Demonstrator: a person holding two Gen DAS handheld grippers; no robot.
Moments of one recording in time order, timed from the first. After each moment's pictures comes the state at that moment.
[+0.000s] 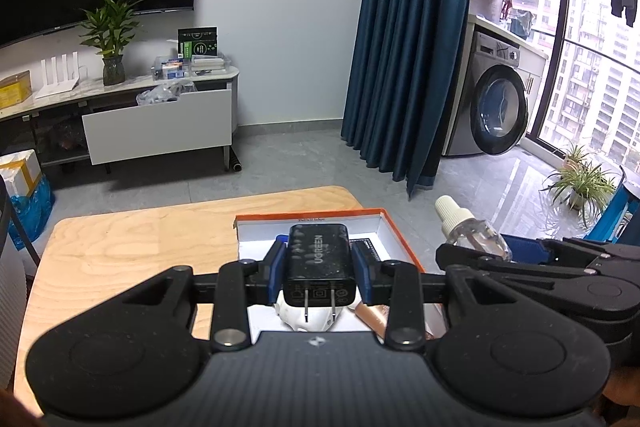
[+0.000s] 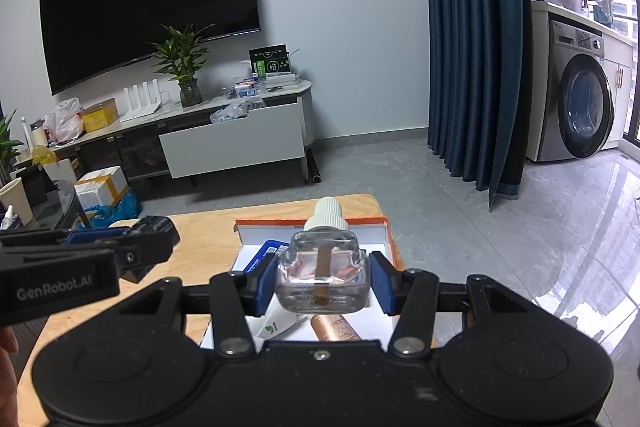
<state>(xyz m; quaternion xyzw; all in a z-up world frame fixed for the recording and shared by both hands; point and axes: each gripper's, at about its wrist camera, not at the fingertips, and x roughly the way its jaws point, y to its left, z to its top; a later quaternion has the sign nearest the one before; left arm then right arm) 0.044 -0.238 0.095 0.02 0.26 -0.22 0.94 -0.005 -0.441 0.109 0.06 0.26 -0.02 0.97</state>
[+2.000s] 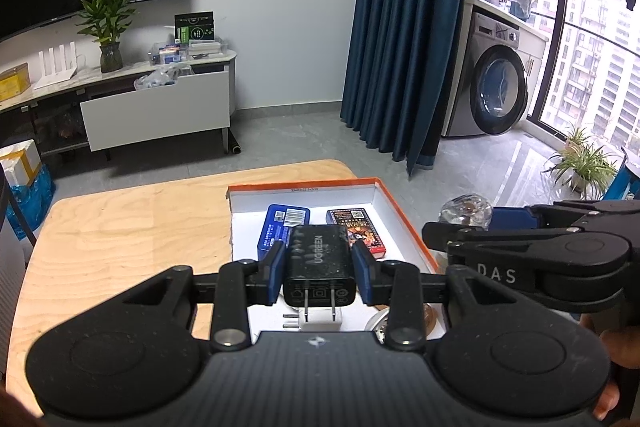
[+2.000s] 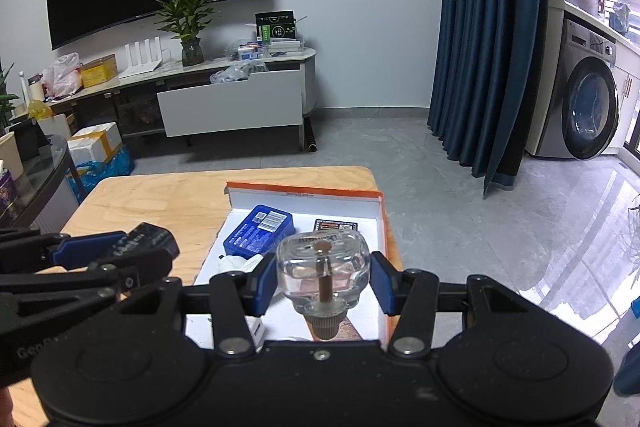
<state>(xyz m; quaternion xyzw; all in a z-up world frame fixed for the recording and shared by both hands) 0.030 -0.248 0.082 0.03 0.28 -0.22 0.93 0.006 -0.434 0.101 0.01 0.30 -0.02 0.95</state>
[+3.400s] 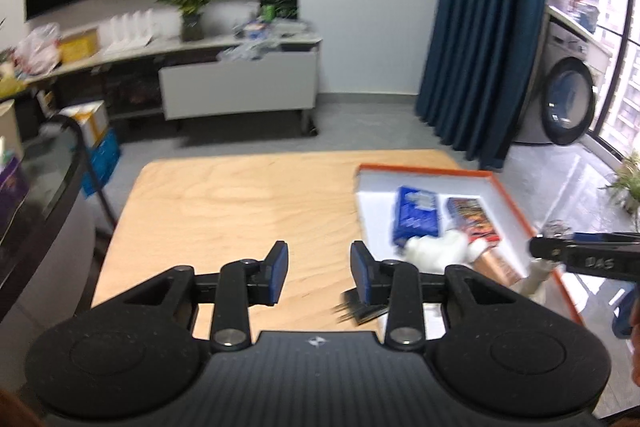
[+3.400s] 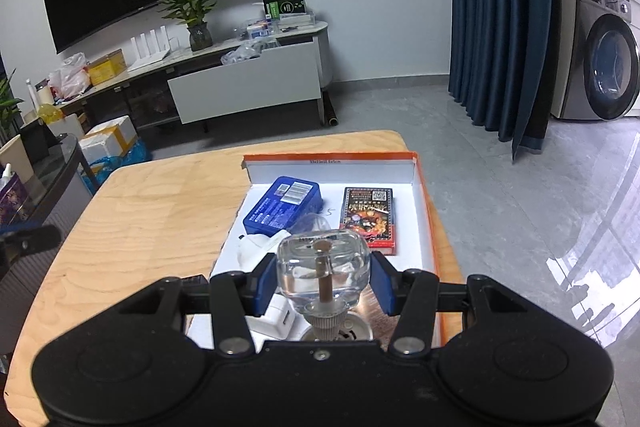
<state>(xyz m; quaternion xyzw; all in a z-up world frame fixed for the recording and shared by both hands) 0.042 -0.138 0.074 0.01 0.31 -0.11 0.94 0.032 -0.430 0.064 0.06 0.34 0.01 0.94</state>
